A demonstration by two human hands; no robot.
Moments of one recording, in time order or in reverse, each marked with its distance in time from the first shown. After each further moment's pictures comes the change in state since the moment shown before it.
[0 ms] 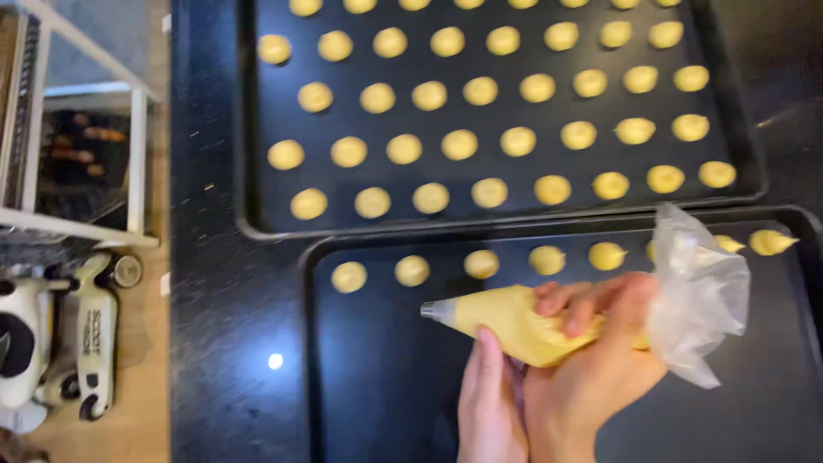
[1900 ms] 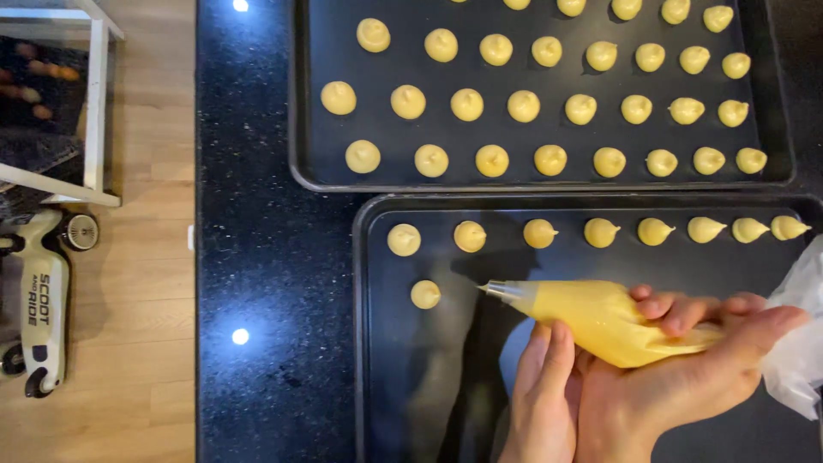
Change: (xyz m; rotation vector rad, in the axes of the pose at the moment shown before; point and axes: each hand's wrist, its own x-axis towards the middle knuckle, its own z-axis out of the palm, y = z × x) left_hand -0.013 0.050 -0.049 -0.072 -0.672 -0.020; right_hand -0.069 0.020 0.018 -0.023 0.201 -0.156
